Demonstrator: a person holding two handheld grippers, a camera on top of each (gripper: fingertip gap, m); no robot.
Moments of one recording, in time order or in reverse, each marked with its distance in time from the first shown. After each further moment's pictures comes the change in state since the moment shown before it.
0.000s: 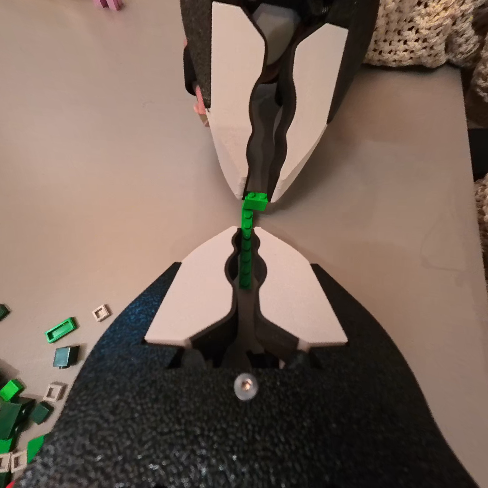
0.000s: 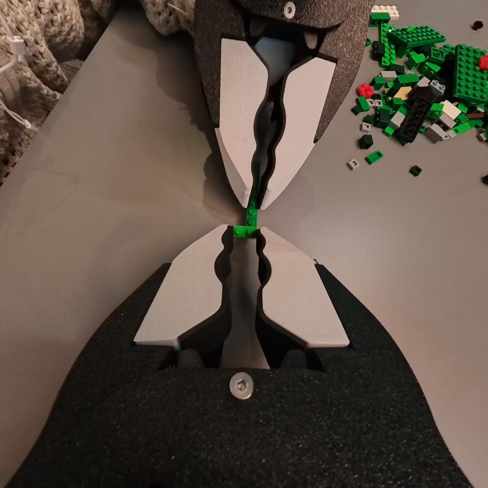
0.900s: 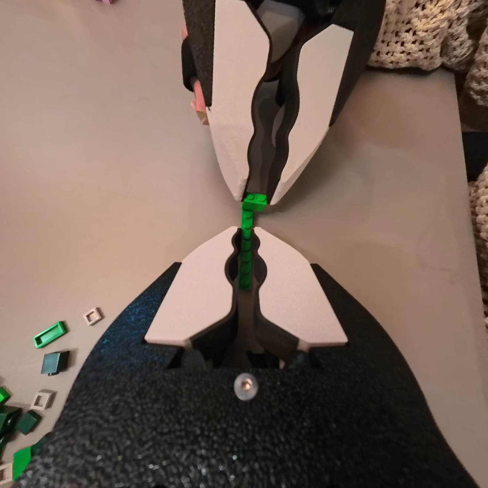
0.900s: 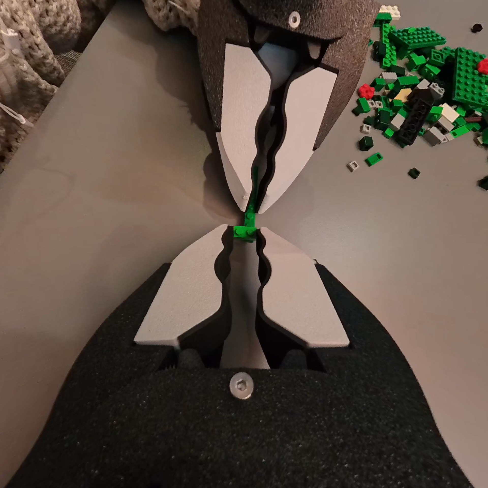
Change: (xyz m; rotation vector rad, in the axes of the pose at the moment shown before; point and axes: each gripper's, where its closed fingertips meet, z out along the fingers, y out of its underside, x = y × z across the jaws) left arm 0.003 0.000 0.001 0.000 0.020 -0.017; right arm -0.001 0.000 0.000 -0.014 0.011 -0.018
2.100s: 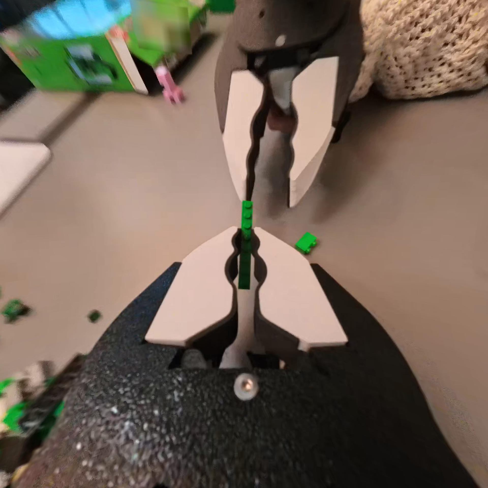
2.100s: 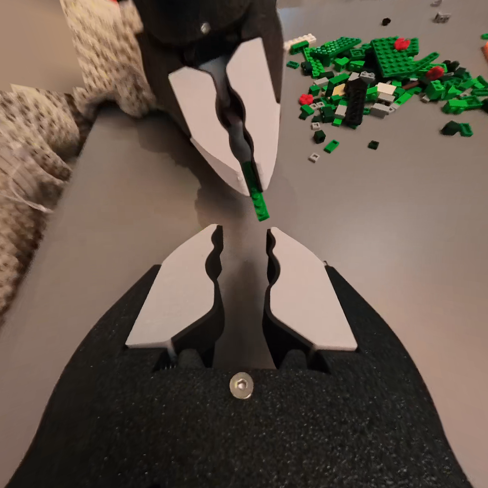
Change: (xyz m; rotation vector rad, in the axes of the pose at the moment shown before) left arm -0.019 -0.023 -0.021 0.179 -0.171 0.160; right arm 0.015 -0.008 -0.014 0.177 0.075 0.313
